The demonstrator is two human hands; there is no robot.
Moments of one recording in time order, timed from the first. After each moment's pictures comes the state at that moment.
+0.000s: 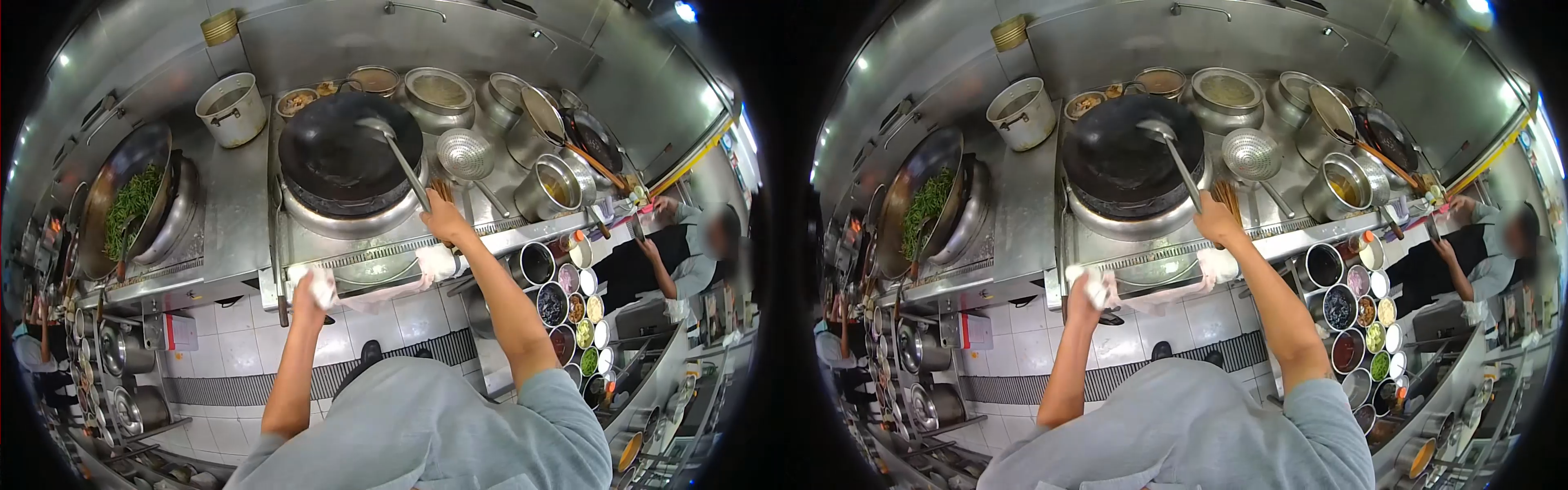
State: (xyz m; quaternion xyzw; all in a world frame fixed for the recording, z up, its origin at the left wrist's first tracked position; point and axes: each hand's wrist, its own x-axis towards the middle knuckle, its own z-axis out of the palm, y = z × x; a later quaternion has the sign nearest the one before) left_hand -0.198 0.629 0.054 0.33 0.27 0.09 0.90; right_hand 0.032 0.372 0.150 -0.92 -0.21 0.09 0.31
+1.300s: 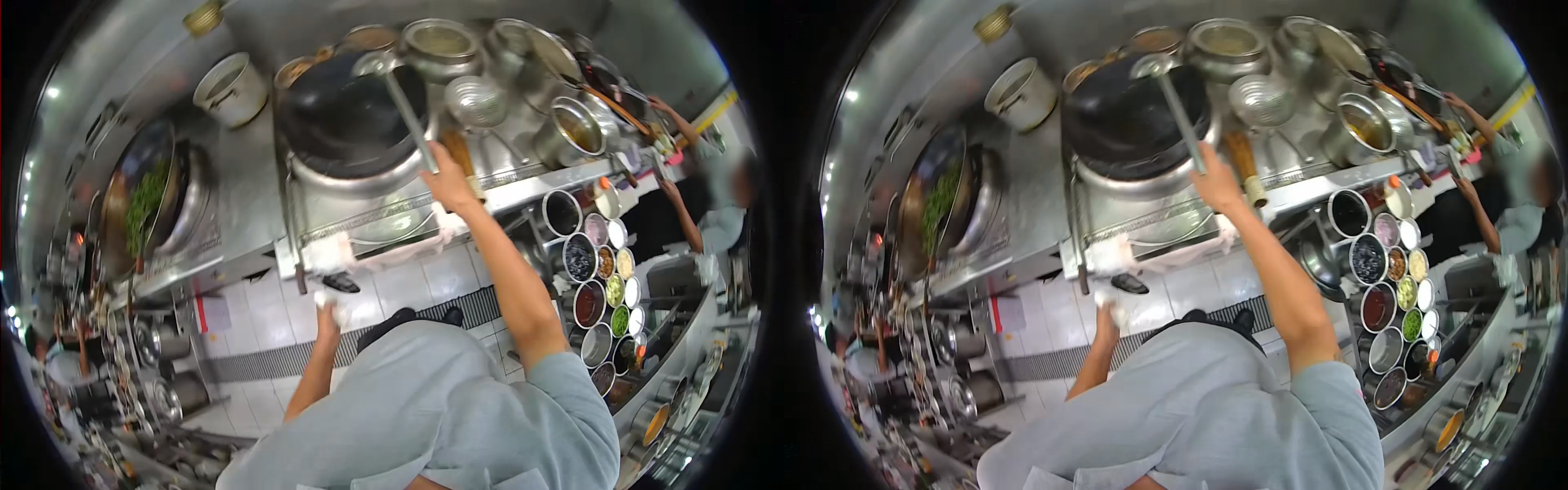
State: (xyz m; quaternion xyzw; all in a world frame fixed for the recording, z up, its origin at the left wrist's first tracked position) left_hand -0.337 0.634 -0.127 0.45 0.35 0.09 0.81; right_hand -0.012 0.369 0.160 -0.76 -0.07 0.24 0.60
